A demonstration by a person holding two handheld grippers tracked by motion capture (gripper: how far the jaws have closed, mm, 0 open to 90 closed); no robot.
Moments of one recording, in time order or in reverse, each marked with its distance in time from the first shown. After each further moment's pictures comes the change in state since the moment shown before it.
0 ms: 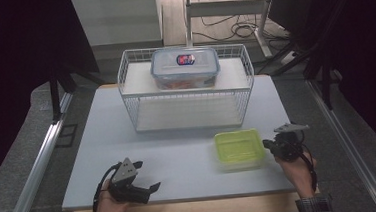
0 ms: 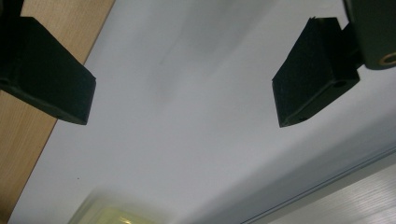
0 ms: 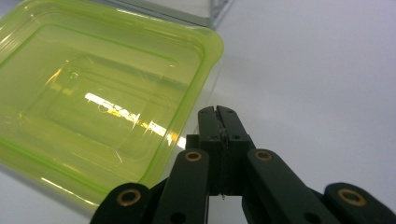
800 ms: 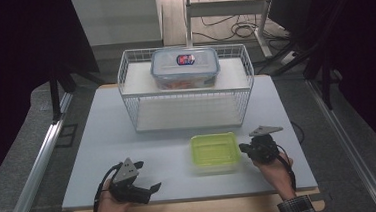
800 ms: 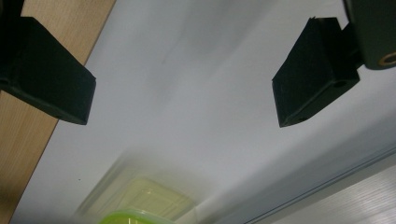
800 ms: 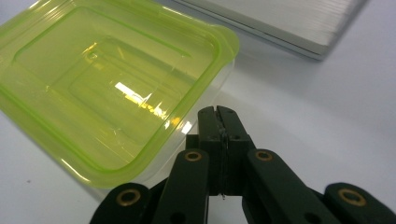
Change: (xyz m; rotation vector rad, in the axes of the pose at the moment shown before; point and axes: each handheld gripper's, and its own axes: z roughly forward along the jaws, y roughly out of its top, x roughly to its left) left arm -0.002 0.001 0.002 0.005 -0.003 0.011; right arm 0.057 0.016 0.023 0.007 0.135 -0.094
